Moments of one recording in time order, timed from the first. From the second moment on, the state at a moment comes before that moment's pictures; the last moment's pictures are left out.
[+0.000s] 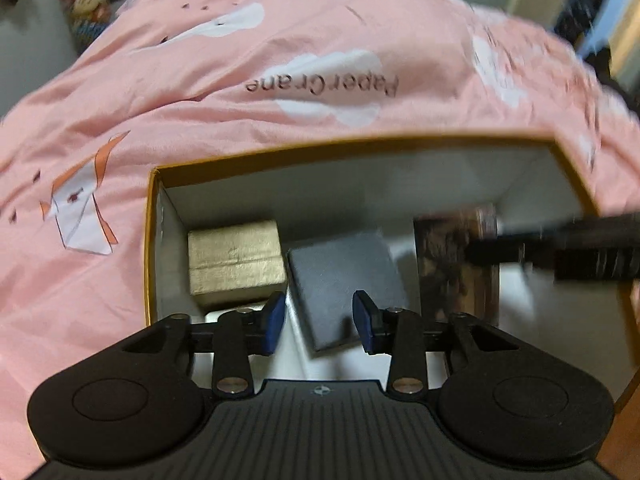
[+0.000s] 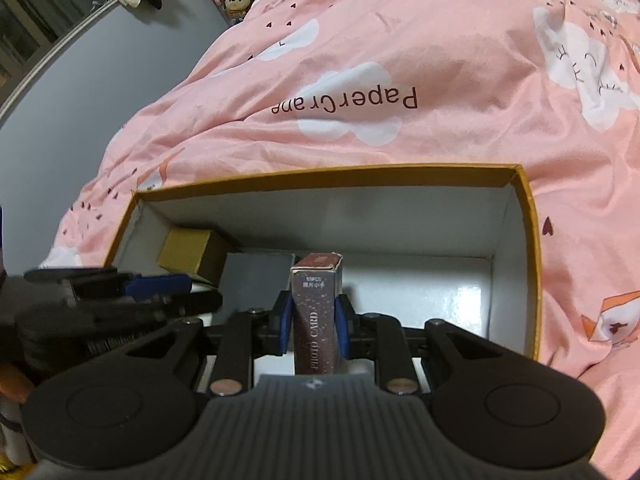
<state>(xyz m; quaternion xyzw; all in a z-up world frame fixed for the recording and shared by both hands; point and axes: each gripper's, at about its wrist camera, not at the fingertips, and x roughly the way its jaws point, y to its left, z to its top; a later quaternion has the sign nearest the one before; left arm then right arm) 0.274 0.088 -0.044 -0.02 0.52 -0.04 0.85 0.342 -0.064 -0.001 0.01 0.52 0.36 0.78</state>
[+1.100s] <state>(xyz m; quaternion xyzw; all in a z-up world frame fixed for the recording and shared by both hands) 0.262 0.074 -0.049 0.03 0.52 -0.05 0.85 0.370 -0.044 -0.028 -0.04 0.55 0.32 0.77</state>
